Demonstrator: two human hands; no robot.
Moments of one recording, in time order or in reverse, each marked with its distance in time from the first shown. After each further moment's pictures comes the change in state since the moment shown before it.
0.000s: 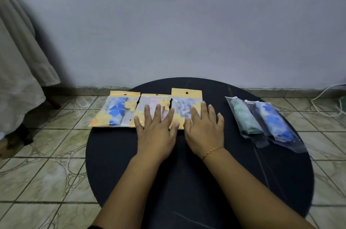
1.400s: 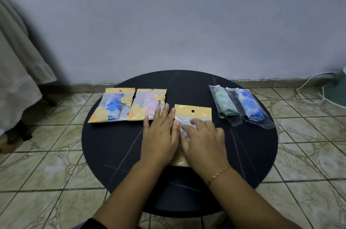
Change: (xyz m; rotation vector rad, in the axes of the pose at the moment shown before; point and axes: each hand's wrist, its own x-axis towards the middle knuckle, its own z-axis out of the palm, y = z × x) left_hand -0.065 0.044 0.013 -0.200 0.124 0.163; right_hand -0.104 0.029 -0.034 -0.045 0.227 -0.114
